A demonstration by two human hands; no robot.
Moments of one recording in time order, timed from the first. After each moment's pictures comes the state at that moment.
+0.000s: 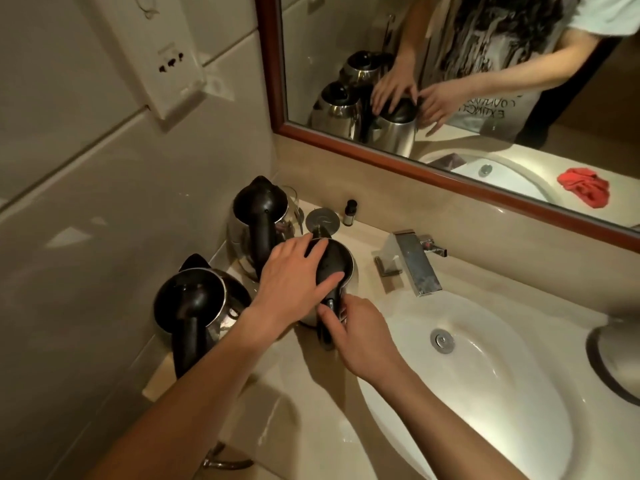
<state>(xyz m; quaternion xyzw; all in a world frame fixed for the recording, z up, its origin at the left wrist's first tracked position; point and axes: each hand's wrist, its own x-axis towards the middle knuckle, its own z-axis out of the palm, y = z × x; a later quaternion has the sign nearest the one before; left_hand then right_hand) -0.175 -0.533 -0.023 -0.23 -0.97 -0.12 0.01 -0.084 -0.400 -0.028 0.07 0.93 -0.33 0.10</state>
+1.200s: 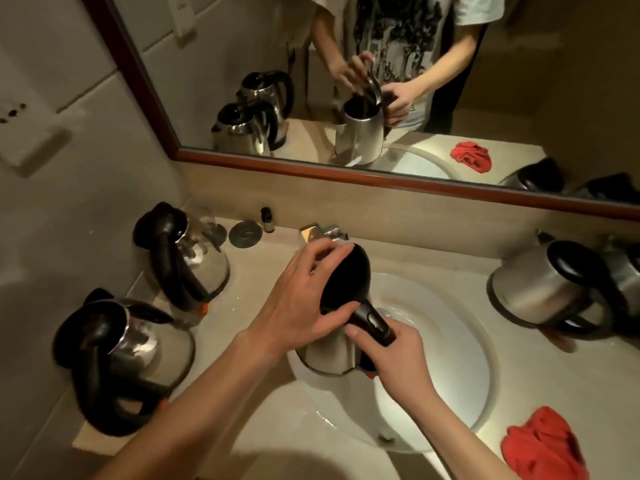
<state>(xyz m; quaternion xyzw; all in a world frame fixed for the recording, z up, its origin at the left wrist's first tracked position) -0.092 -0.408 0.026 -0.50 -0.78 -0.37 0.09 0.042 -0.266 -0.029 0.26 0.70 -0.66 -0.08</state>
